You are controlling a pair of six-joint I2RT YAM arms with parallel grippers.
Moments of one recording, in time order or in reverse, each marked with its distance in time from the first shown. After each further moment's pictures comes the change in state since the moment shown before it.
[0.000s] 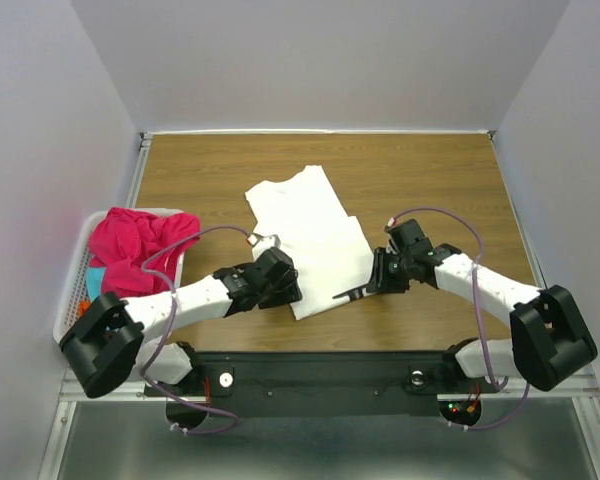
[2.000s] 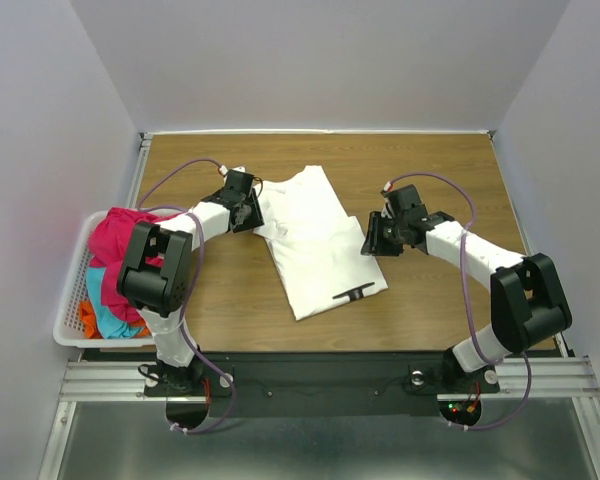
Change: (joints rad) left arm 0.562 0.480 0.484 0.055 0.036 0.456; right arm -0.085 0.190 0.286 0.010 0.014 -0.102
